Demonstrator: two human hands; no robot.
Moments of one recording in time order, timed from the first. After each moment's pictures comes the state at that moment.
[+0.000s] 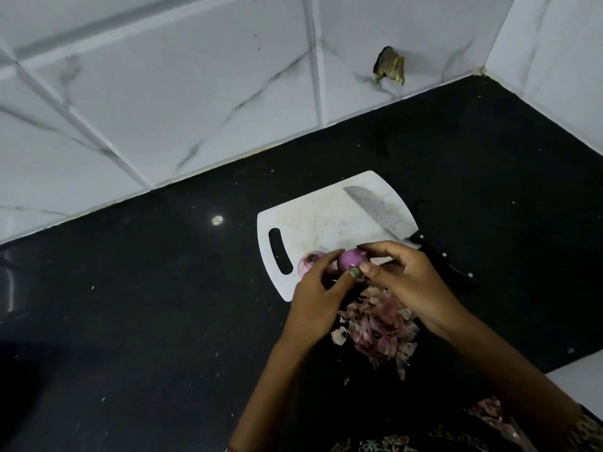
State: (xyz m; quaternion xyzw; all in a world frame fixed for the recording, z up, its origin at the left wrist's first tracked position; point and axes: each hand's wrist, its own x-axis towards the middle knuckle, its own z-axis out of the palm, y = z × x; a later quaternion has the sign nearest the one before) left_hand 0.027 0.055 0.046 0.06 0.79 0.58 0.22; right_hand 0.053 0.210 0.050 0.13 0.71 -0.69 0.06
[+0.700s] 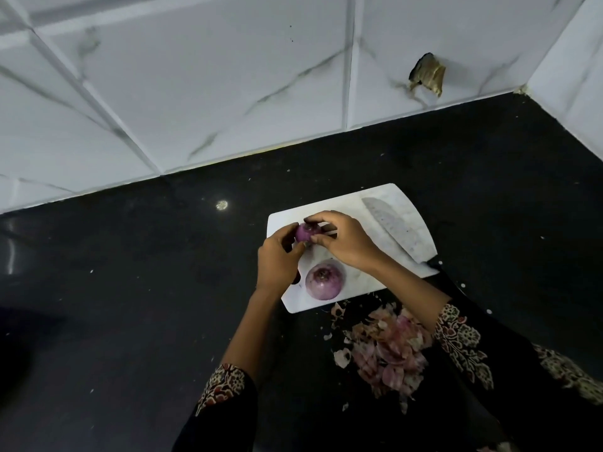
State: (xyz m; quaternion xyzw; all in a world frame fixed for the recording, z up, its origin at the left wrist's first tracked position) left_hand -0.072 0.018 0.006 -0.03 0.86 0.51 0.05; right_hand -0.092 0.162 -0.009 -0.03 0.84 -0.54 0.07
